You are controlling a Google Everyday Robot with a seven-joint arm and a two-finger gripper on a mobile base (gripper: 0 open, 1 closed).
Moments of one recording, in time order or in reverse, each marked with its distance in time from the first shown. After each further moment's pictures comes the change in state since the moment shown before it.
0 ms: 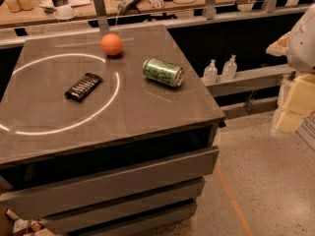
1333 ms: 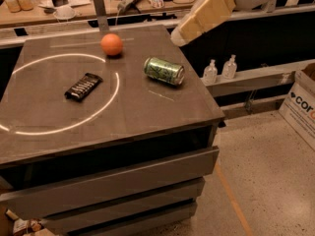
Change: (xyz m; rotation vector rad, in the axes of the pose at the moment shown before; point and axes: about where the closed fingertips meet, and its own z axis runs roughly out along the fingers) arm -0.190 -0.092 -0.040 0.022 -0.711 0.140
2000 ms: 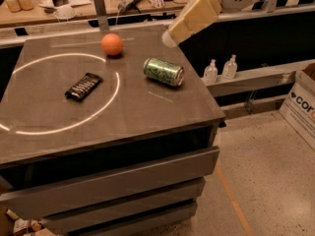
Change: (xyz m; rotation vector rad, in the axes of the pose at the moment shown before) arm 0.002 -0.011 0.020 0.019 0.026 0.009
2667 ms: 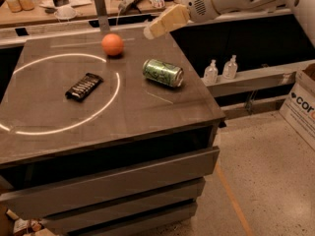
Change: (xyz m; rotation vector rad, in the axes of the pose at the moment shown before) arm 0.003 -0.079 0.099 0.022 -0.140 0.131
